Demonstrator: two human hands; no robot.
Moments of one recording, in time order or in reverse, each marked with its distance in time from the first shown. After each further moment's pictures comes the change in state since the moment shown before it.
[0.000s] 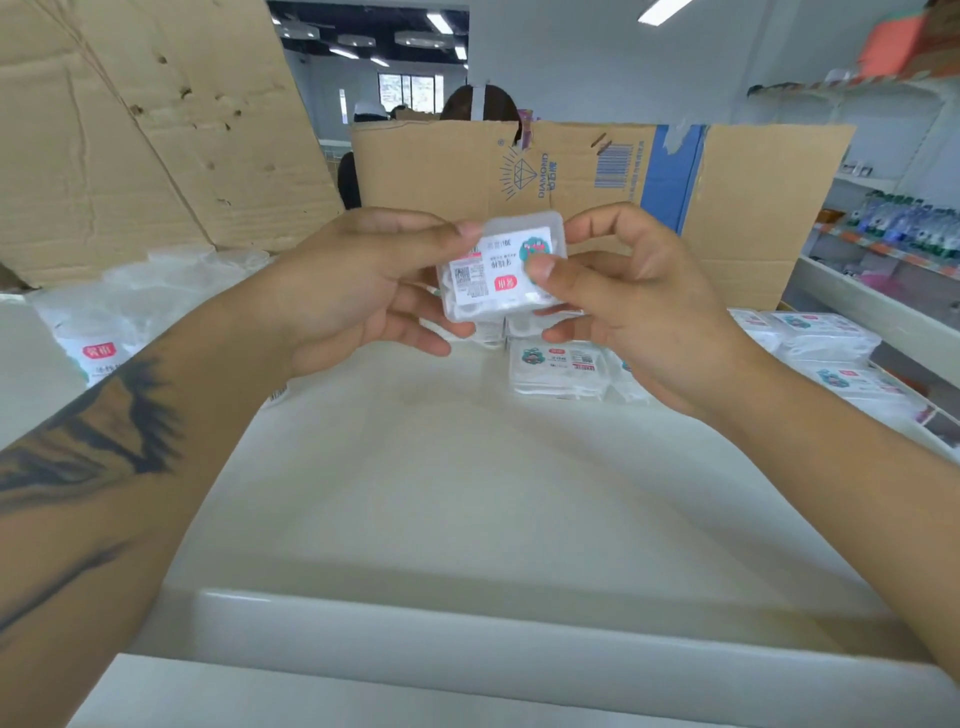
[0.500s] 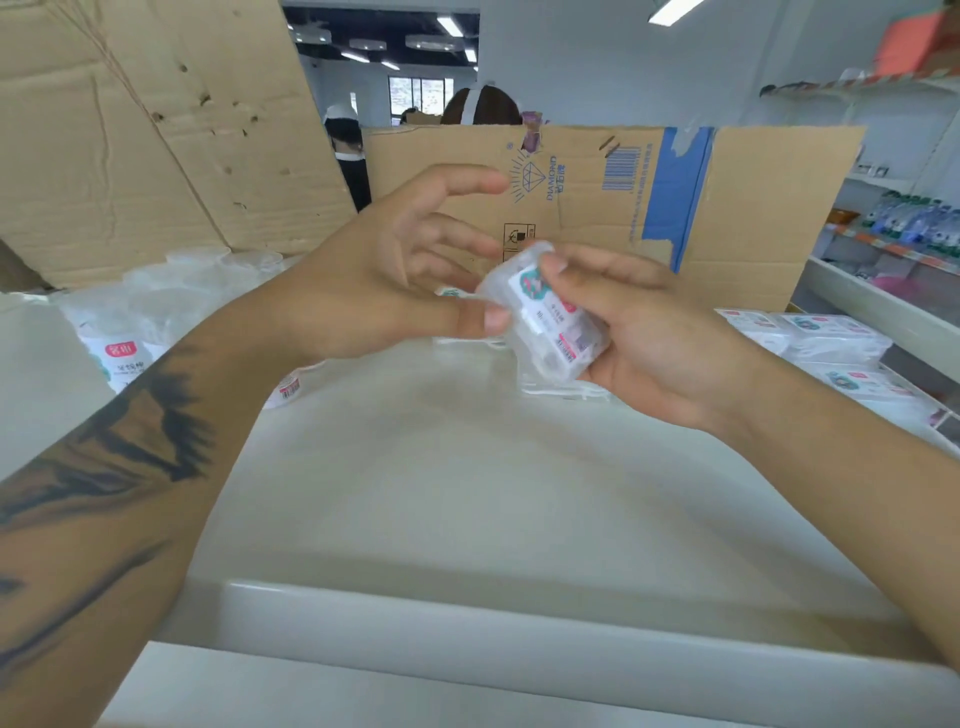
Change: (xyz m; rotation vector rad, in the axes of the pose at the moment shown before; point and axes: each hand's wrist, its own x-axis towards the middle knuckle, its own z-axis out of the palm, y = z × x) left_hand -0.006 -0.003 -0.007 0.289 -0.071 0.274; right_hand -0.006 -0.001 0.003 0.207 -0.183 0.211
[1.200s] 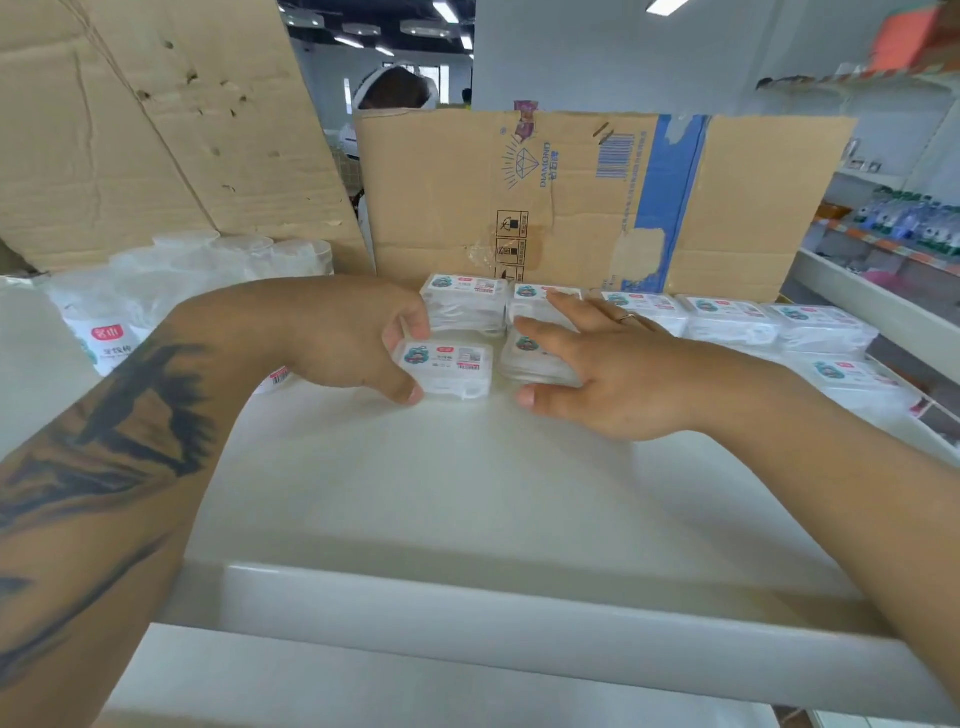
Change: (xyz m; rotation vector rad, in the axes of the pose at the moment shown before) left_hand 0.000 -0.019 -0.007 0.807 -0.315 -0.459; right_hand -0.003 0.014 -0.016 -1.594 -0.228 0.183
